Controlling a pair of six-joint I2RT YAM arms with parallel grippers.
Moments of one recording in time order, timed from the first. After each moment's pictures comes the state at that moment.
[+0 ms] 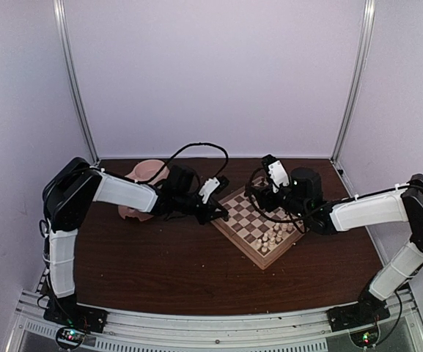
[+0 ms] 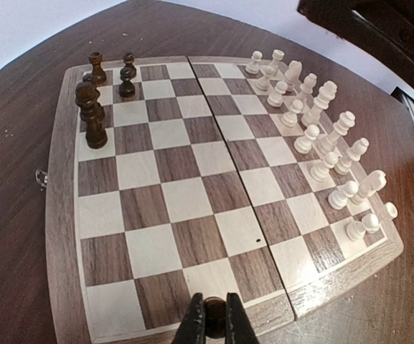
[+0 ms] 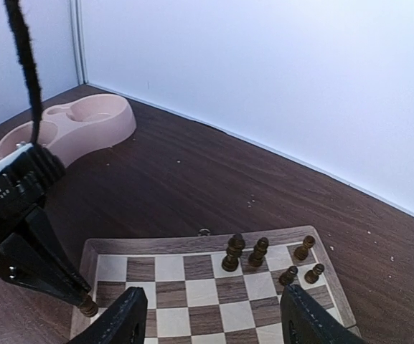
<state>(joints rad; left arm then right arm) -0.75 2.09 1.29 0.21 0.51 0.09 0.67 1.56 0.74 0.56 0.14 -0.04</state>
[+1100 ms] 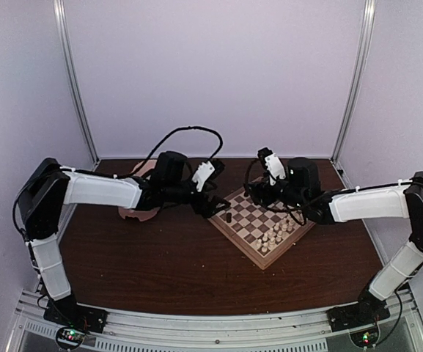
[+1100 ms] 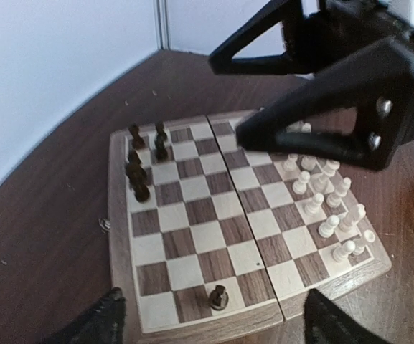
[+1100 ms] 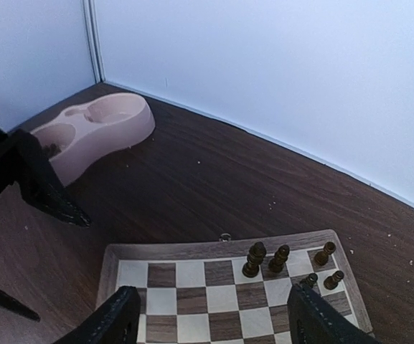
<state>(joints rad) -0.78 1.92 1.23 0.21 0.38 0.15 0.65 1.56 0.81 0.46 0.07 0.00</state>
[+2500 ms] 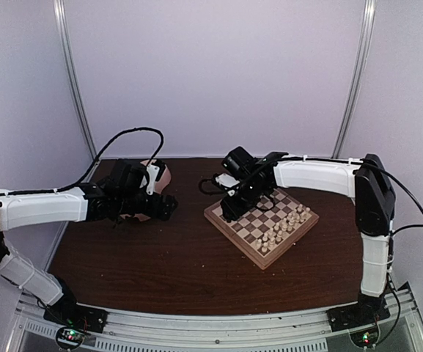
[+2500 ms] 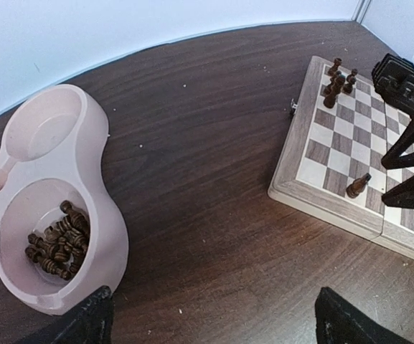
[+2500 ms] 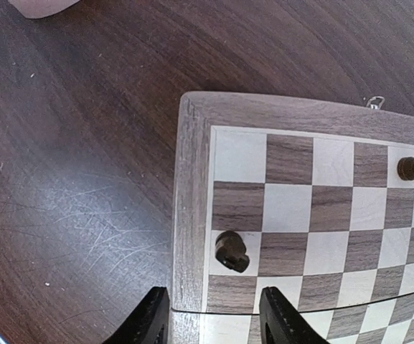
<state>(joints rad) -0.72 1.41 0.90 -0.13 -0.16 -0.20 0.80 2.01 1.64 -0.72 -0.01 0.08</state>
